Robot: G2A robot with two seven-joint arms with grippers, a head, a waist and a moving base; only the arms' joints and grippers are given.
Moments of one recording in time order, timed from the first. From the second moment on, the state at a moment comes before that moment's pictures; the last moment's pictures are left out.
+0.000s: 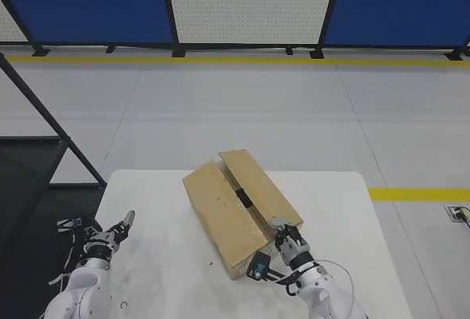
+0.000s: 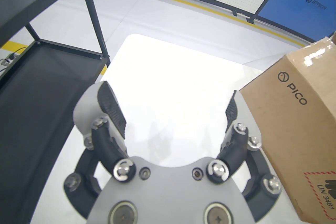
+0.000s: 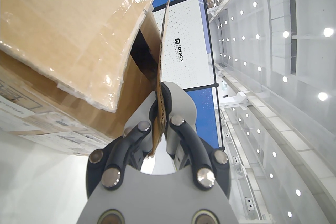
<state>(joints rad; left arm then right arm) 1.26 -1.23 -1.63 -1.63 1.02 0.10 -0.17 -1.21 -1.27 1.11 -1.77 -2.58 -0.07 0.09</state>
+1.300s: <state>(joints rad) 1.13 -1.22 -1.53 -1.44 1.23 -0.12 -0.04 -1.45 -1.21 1.34 -1.91 -2.53 -0.20 -0.33</state>
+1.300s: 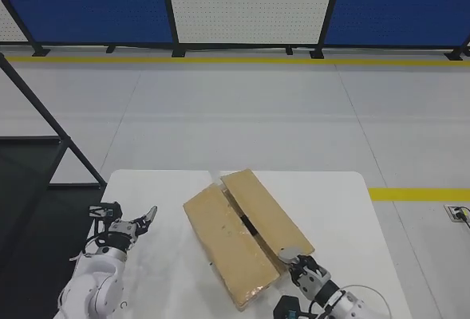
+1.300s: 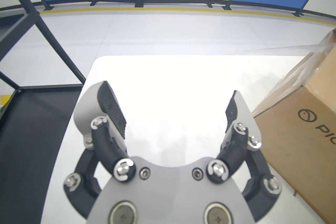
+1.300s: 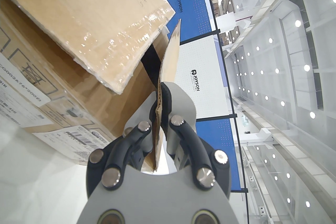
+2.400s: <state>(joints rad) 1.11 -1.22 -1.45 -1.40 1.32 -0.22 0.03 -1.43 -1.17 1.36 -1.88 -2.50 -0.24 -0.52</state>
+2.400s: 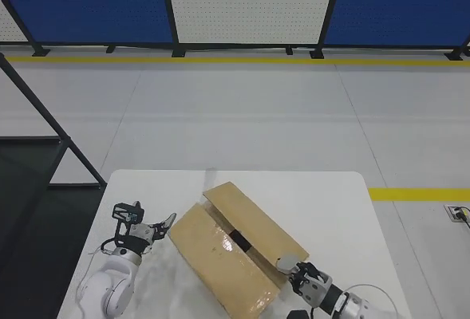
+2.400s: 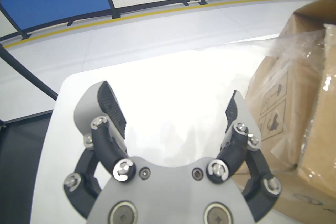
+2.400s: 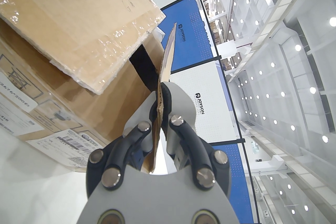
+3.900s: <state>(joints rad) 1.29 -1.20 -1.45 -1.56 1.36 -0.30 0.05 -1.59 -1.17 1.49 -2.03 -2.44 -0.17 0.03</state>
